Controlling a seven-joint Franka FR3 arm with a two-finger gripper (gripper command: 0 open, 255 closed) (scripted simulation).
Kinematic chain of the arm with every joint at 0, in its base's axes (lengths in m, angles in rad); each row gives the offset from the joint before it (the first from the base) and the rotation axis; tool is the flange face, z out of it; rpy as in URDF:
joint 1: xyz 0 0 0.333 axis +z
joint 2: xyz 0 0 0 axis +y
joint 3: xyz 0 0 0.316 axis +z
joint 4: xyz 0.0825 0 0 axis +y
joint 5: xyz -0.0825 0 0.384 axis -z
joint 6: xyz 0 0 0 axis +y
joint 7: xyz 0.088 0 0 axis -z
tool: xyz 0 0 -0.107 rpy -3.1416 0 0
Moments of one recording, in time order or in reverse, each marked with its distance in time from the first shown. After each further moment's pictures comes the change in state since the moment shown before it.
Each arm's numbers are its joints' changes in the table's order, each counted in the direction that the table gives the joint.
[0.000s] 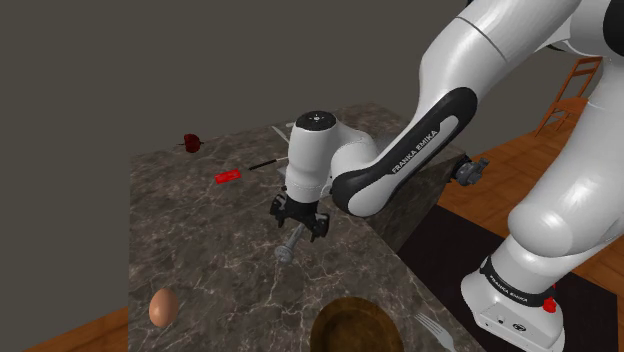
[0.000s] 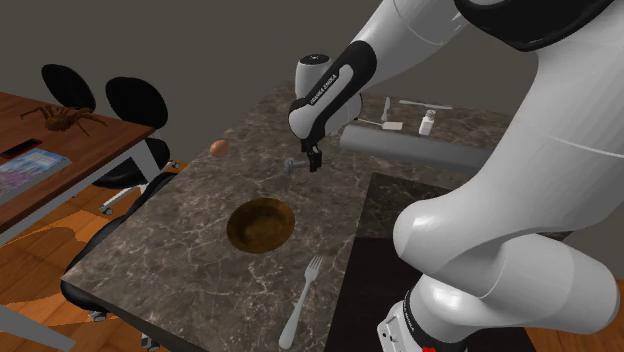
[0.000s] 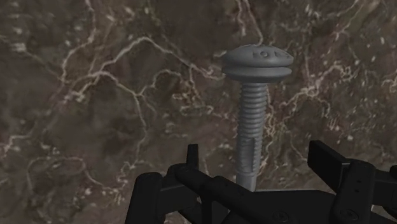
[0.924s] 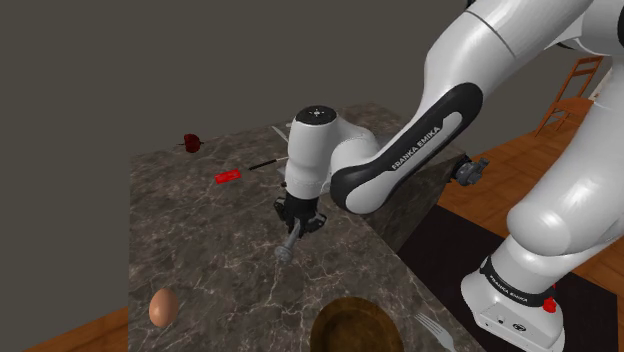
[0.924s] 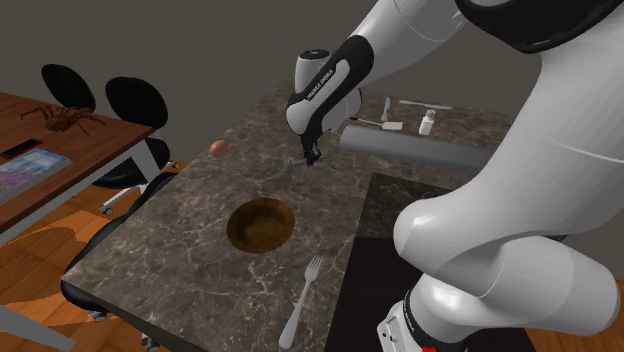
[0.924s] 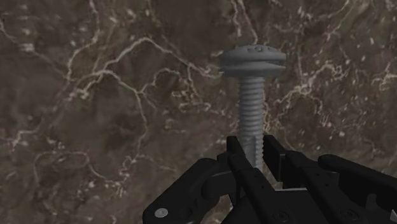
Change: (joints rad) arm -0.025 -0.035 0.031 -0.002 -0.058 0.019 -0.043
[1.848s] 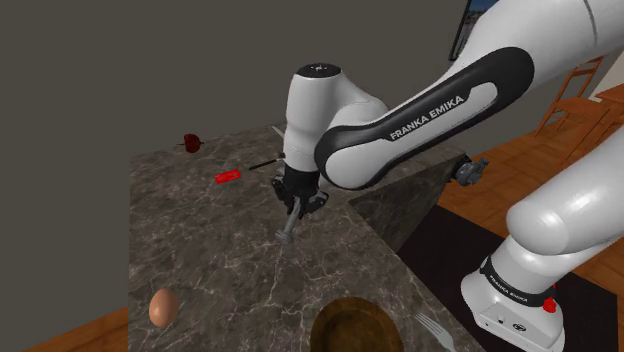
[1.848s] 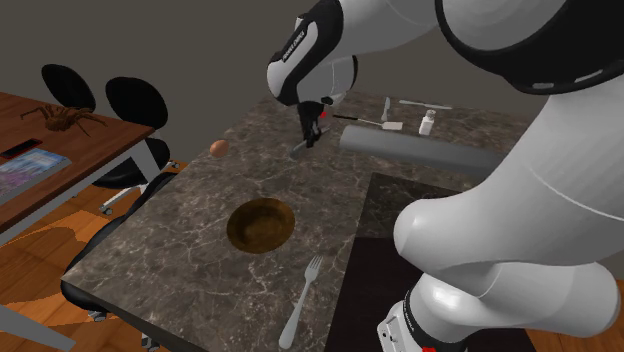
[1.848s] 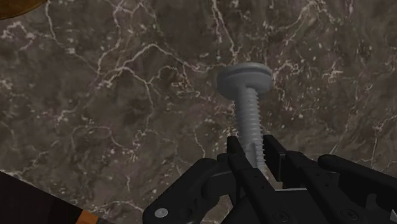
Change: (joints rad) arm -0.020 -0.268 0.030 -0.049 -0.397 0.181 -0.285
